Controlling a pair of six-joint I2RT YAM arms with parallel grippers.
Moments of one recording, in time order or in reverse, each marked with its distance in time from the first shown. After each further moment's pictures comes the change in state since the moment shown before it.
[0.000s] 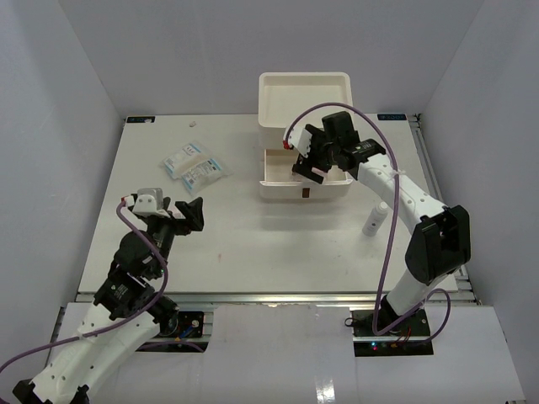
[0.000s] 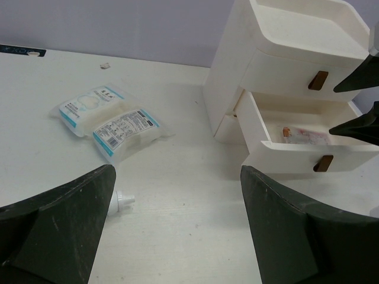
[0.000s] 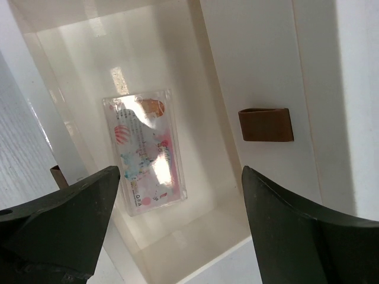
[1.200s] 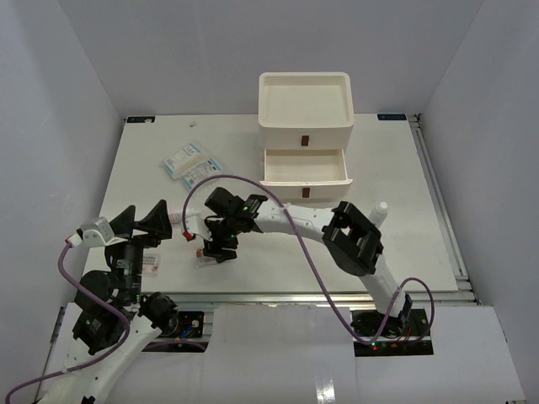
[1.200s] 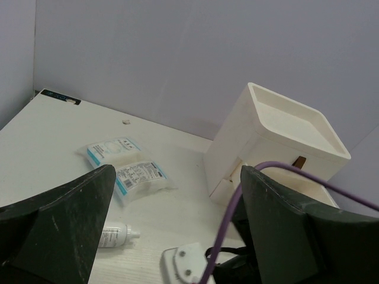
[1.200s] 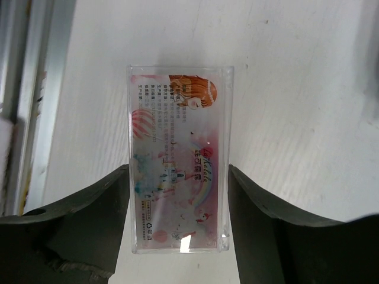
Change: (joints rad) left arm 0.000 -0.312 0.009 -0.015 -0.159 -0.006; right arm 0.641 0.523 0.249 0.034 -0.206 0.246
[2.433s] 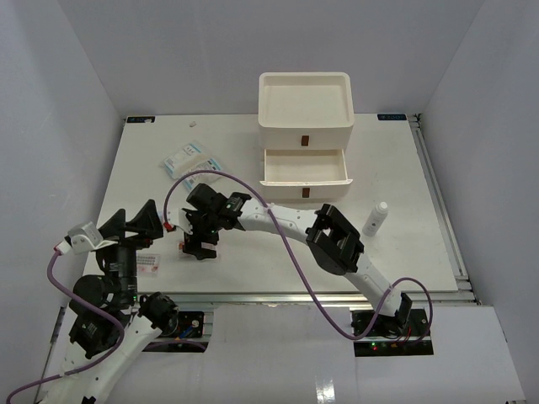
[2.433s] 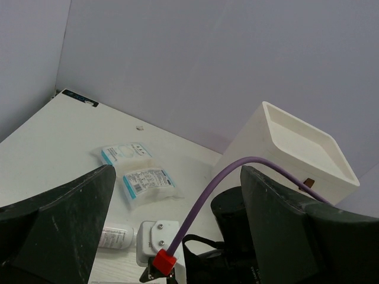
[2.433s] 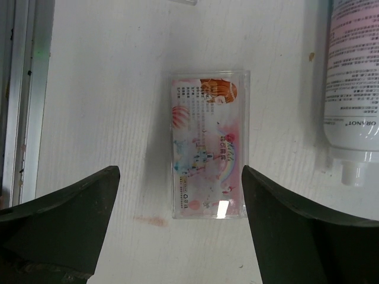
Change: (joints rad) left arm 0.000 -0.023 0.019 -0.012 -0.094 -0.024; right arm 0.019 0.134 0.253 -0.028 0.029 0.118
